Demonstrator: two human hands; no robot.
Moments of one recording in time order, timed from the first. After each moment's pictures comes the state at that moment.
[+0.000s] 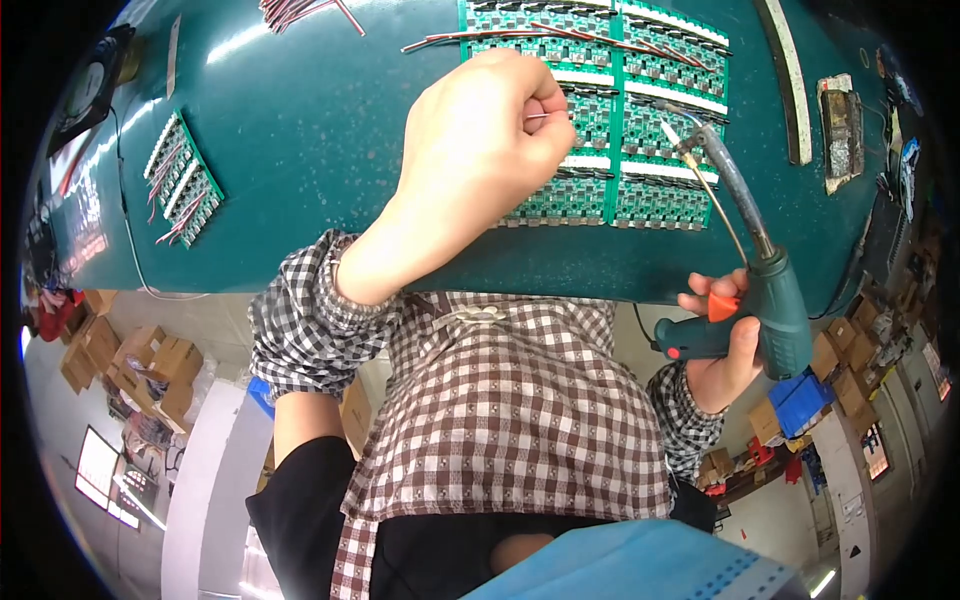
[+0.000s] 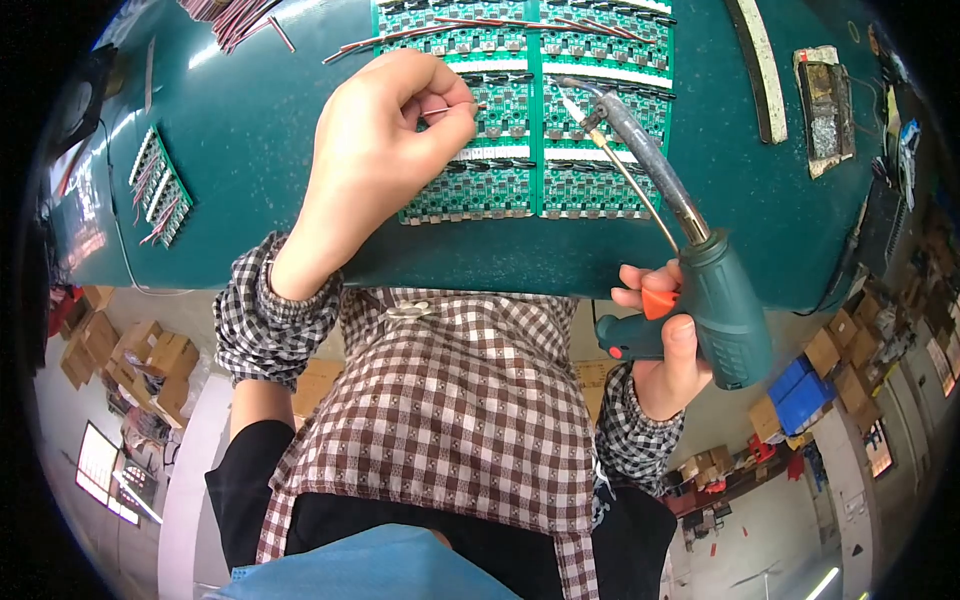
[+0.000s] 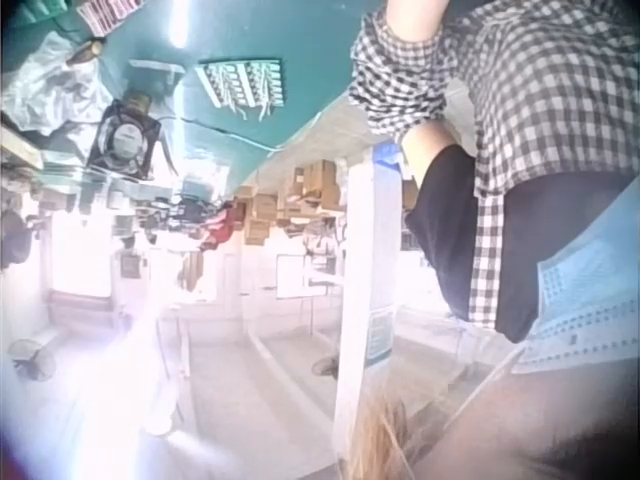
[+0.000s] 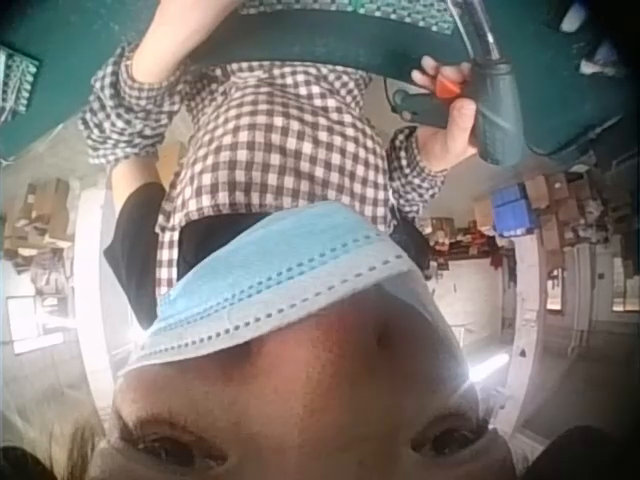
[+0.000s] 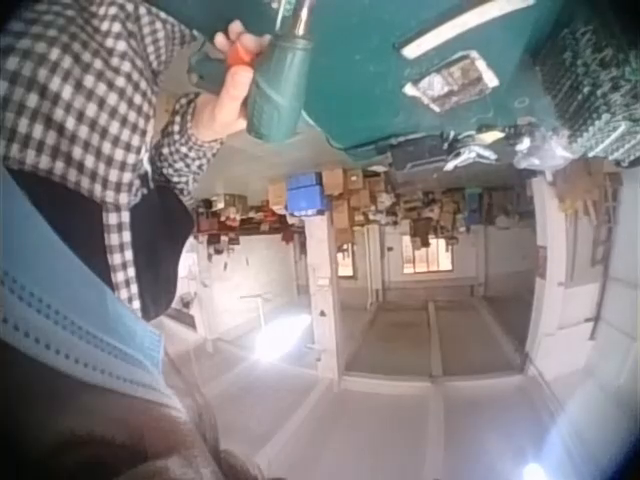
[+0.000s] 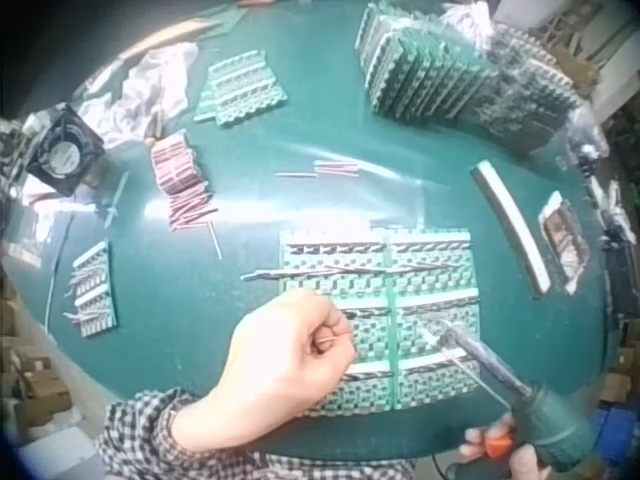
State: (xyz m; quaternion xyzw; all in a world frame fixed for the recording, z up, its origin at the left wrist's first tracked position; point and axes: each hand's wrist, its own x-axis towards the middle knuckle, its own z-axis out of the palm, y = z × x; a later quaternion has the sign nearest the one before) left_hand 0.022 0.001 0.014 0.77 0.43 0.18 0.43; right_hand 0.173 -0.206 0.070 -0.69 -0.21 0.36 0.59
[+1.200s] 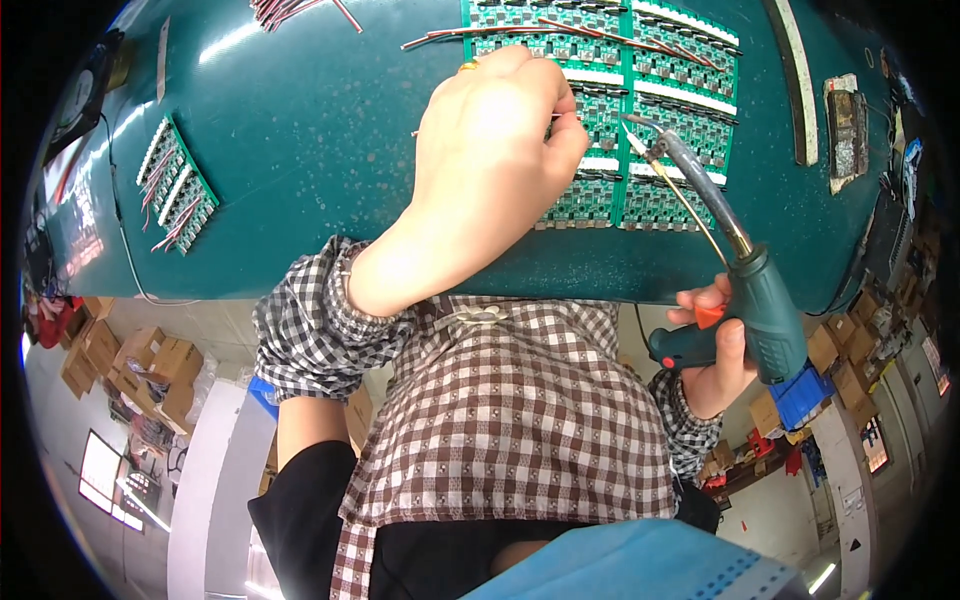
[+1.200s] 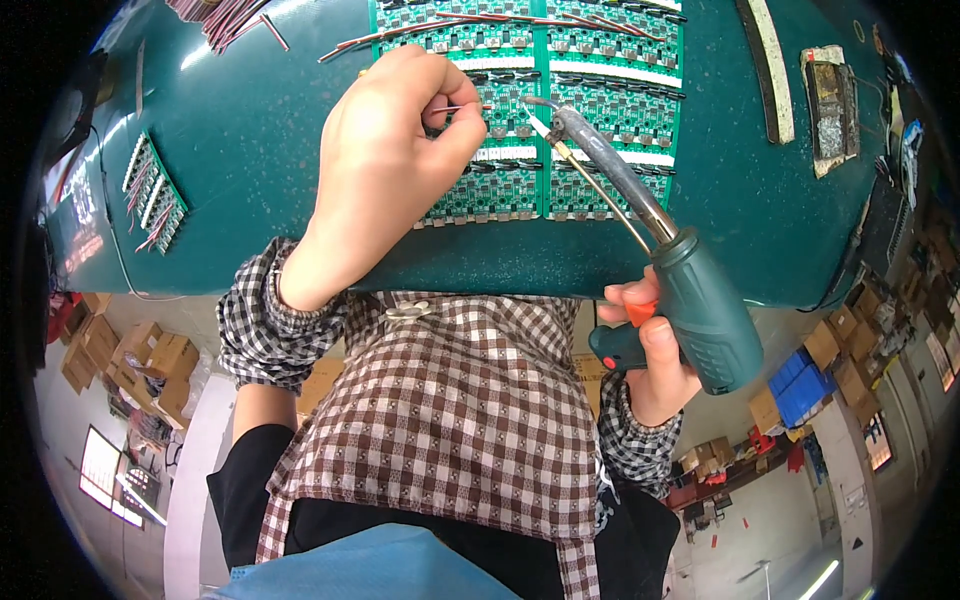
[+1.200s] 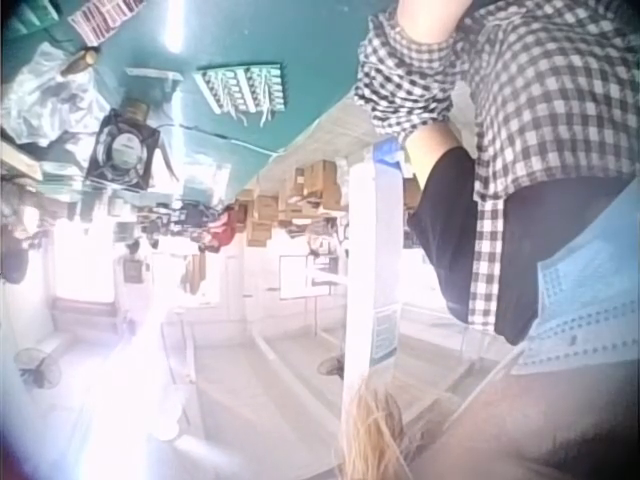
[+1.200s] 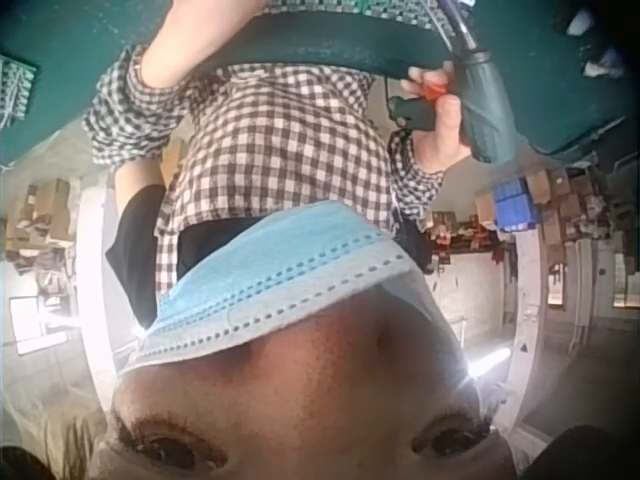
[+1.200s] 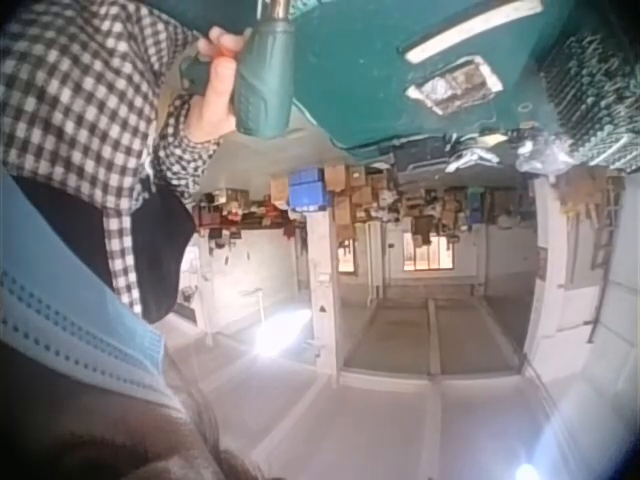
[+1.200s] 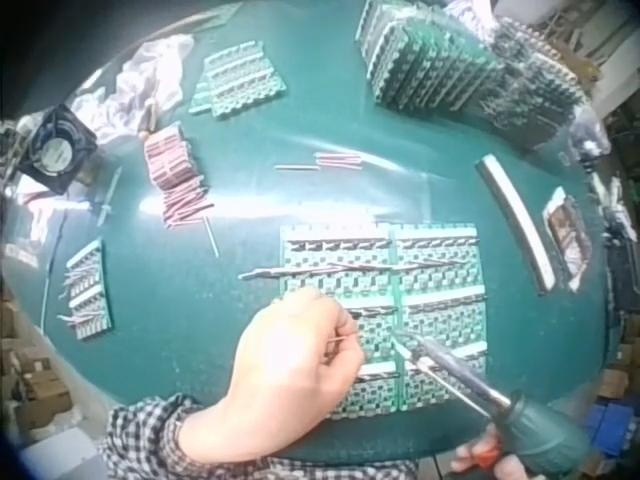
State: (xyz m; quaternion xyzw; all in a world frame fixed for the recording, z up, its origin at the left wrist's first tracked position) left_hand 0.027 -0.005 0.003 0.81 0.39 0.26 0.35; right_hand 0.159 -0.201 0.075 -0.73 -0.19 0.36 0.55
